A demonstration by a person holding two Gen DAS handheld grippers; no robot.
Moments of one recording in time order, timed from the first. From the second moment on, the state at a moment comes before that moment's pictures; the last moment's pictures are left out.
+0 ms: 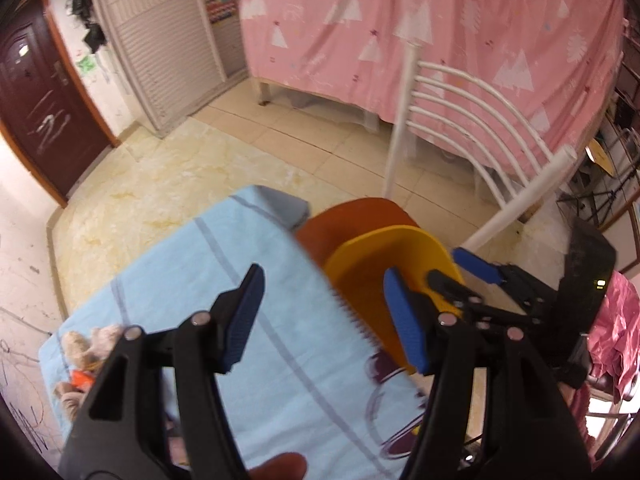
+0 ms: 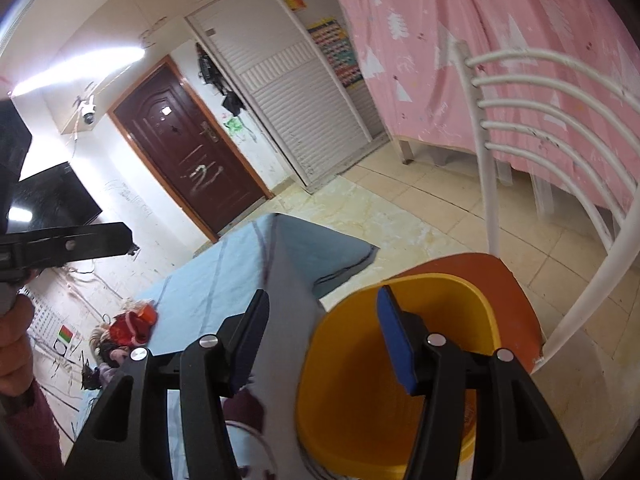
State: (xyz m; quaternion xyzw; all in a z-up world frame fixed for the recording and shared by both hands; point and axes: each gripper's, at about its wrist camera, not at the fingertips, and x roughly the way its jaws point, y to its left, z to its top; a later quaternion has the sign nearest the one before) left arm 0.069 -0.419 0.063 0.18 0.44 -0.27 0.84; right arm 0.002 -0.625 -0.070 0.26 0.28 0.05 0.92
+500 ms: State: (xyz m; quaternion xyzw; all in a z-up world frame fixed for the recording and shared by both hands) left arm 0.103 -0.228 0.096 0.12 0.43 -0.15 0.88; right arm 0.020 -0.542 -0.038 0.20 0.29 0.10 0.93
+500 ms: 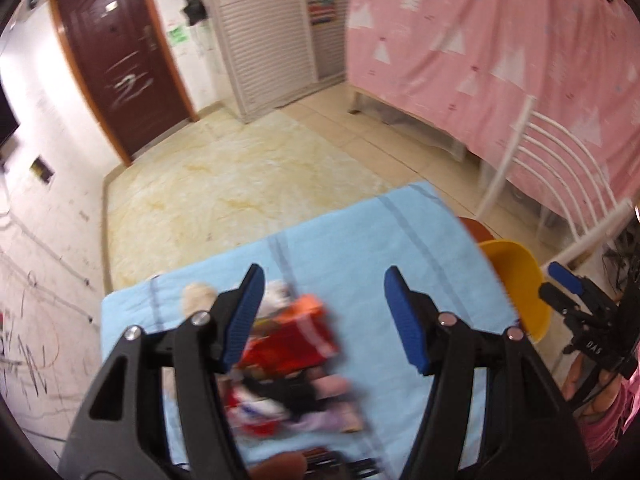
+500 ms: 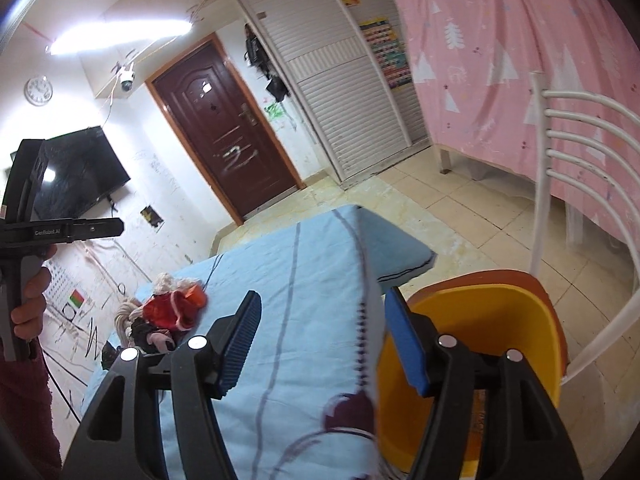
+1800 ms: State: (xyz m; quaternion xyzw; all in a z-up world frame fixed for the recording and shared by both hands) left arm 0.107 -0.042 -0.022 -0.06 0.55 -0.12 0.83; right arm 0.123 -0.321 -0.041 0.07 0.40 0.24 0.88
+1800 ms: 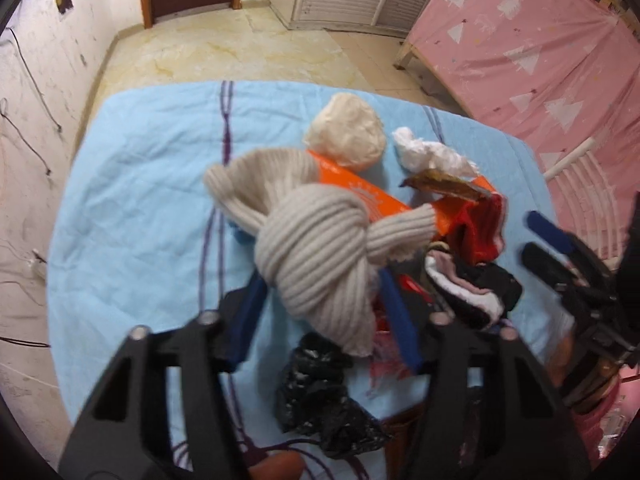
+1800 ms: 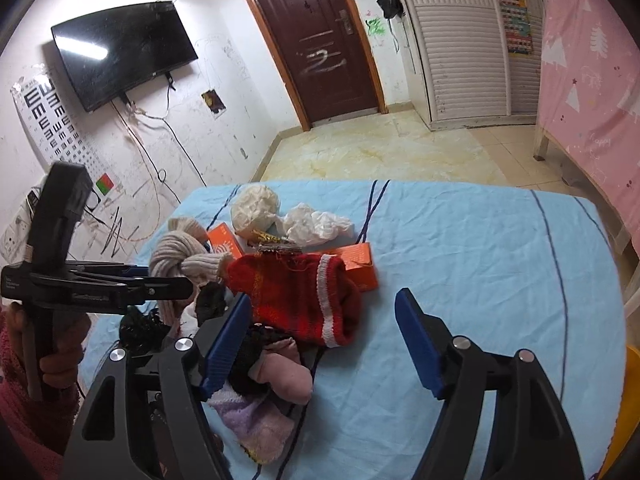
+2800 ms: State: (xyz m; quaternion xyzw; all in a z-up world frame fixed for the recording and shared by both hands) left arm 0.065 -0.029 0.033 -0.05 0.47 -0.10 0.88; right arm 0.110 -0.314 -0.020 0.09 0.36 0.26 0.89
